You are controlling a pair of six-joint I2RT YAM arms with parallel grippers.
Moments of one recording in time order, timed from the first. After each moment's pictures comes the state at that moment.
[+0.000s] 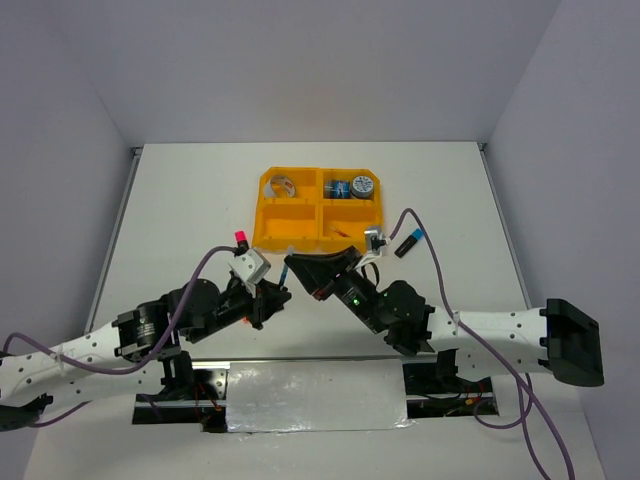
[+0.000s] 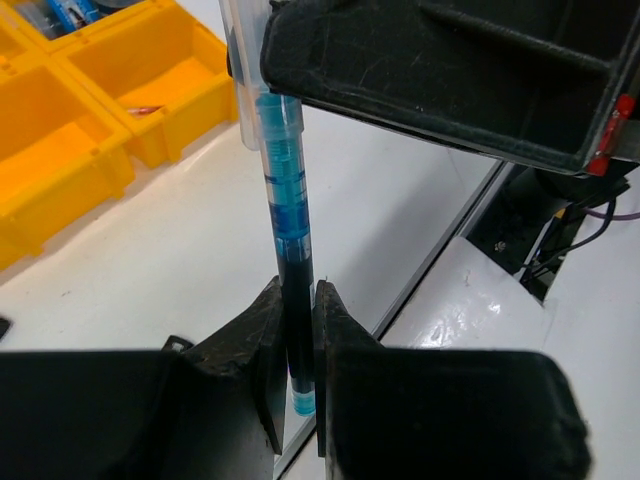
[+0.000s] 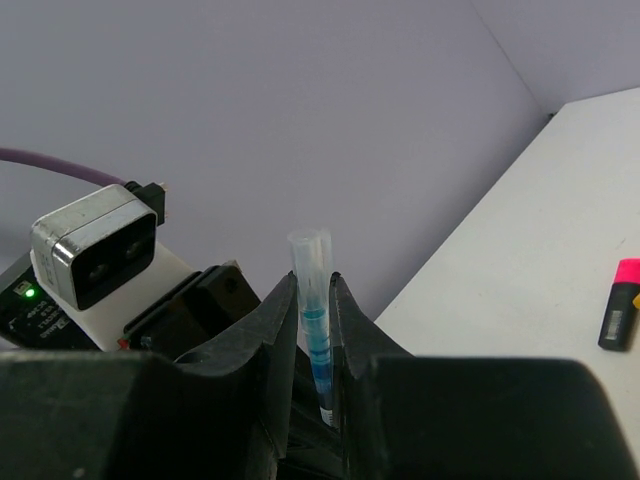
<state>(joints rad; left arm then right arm) -1.20 0.63 0.72 -0.30 -0.27 -0.29 1.28 1.09 0.53 0.91 0.42 0.66</state>
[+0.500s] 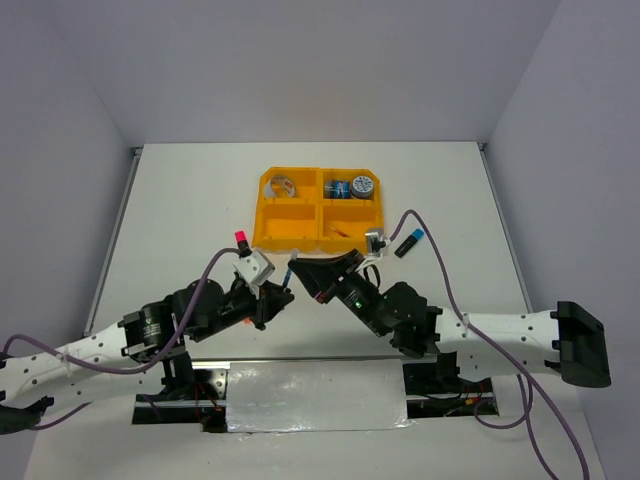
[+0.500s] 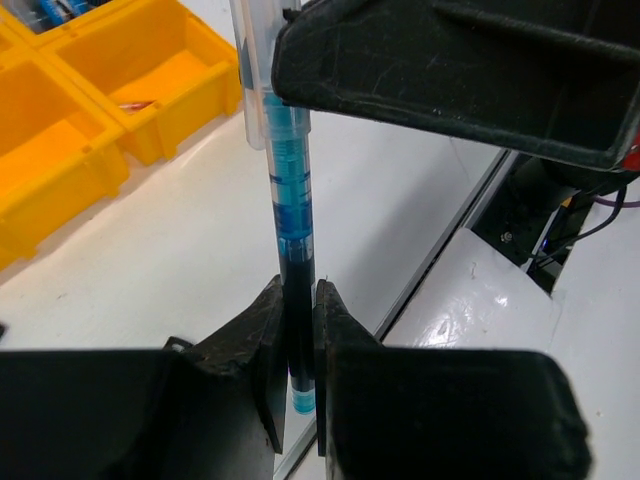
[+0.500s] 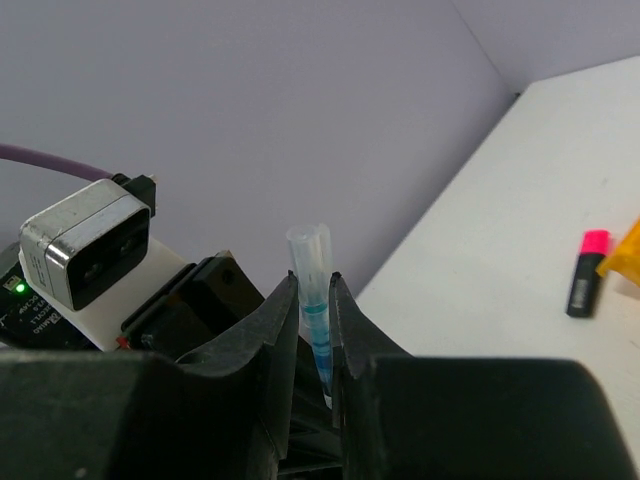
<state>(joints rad) -1.17 0.65 0.71 -0.30 -0.23 -0.27 1.31 1.05 0.54 0.81 0.48 0.66</state>
